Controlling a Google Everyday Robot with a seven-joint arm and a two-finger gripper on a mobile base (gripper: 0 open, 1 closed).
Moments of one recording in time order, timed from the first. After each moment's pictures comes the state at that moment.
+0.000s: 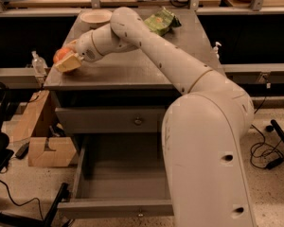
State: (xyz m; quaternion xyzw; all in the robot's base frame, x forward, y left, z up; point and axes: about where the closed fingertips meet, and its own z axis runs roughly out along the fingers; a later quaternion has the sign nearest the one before) arm 0.736 0.251 0.844 -0.61 0.58 0.33 0.42
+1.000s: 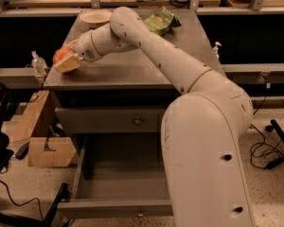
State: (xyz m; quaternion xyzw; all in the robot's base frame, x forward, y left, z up) arm 0.736 0.252 0.846 -0.61 0.58 0.33 0.42
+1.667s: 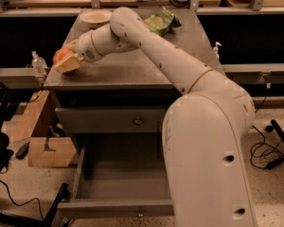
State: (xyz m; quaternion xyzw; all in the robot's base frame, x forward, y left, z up) arm 0.735 0.251 0.847 -0.61 0.58 0.33 0.42
